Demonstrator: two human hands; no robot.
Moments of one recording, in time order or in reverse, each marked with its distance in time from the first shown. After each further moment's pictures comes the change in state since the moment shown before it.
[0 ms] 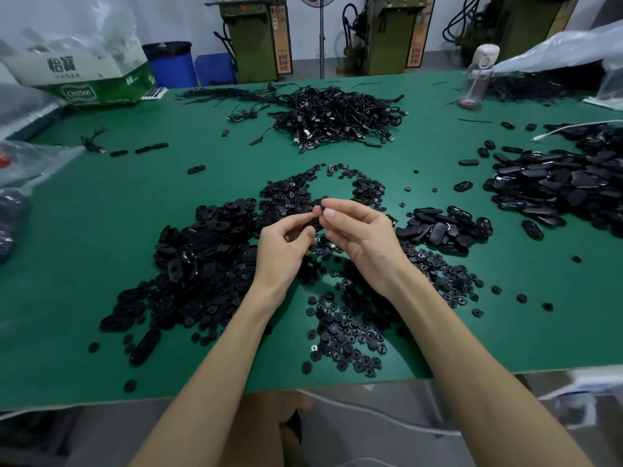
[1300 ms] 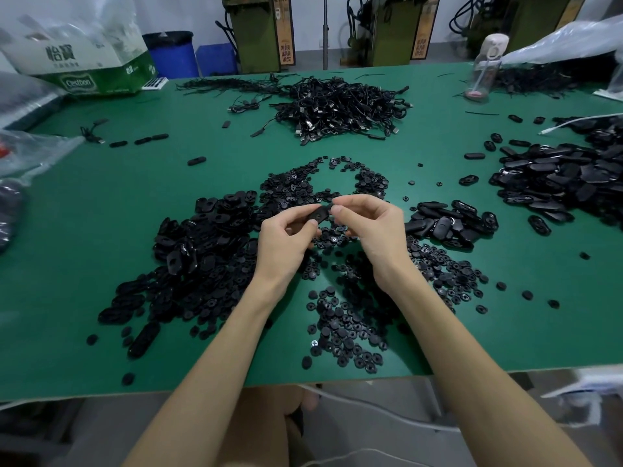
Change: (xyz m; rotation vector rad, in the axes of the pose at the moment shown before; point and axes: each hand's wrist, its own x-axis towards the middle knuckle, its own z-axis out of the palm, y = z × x) left_hand 0.000 -0.001 0.002 0.059 0.018 -0.015; right_hand 0.003 0.006 -0.006 -0.431 0.257 -0.169
